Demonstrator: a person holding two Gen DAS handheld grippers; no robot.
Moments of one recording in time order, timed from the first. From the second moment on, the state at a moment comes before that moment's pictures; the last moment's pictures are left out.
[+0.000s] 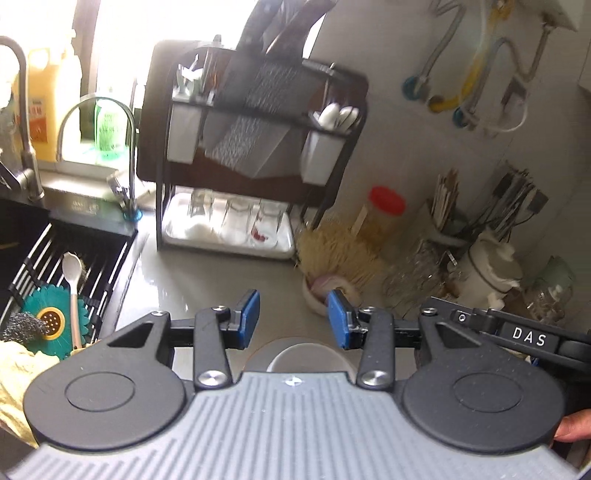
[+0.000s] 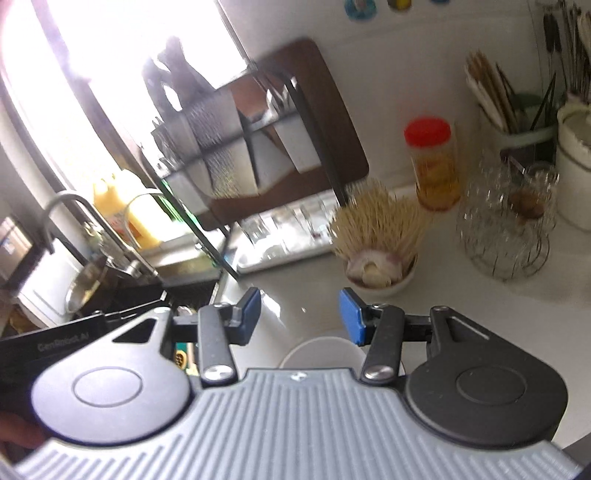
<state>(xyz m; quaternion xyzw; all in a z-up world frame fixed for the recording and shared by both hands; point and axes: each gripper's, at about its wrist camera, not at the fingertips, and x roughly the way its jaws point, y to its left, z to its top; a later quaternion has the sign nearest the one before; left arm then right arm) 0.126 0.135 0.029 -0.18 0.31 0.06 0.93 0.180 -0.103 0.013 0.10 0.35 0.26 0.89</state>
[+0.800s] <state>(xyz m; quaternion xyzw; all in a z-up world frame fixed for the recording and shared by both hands) 0.024 0.009 0.032 -0.18 0.31 0.07 0.93 0.077 -0.200 0.027 0.03 0.29 0.29 0.91</state>
